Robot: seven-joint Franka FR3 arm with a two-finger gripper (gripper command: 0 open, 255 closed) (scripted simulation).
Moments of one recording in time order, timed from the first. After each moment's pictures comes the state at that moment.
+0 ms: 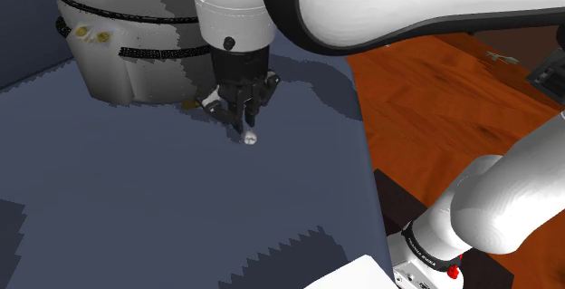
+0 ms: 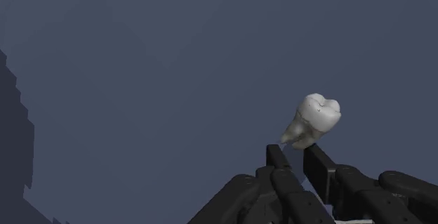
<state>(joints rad) 0.09 -0.11 0.73 -1.82 -0.12 1.68 0.81</state>
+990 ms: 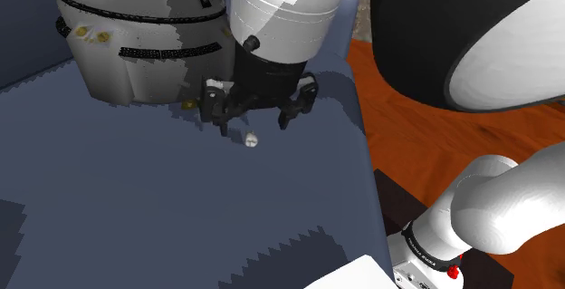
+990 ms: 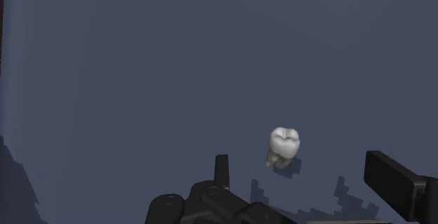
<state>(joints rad) 0.09 -0.36 0.75 -1.96 -0.02 1.79 1.20</state>
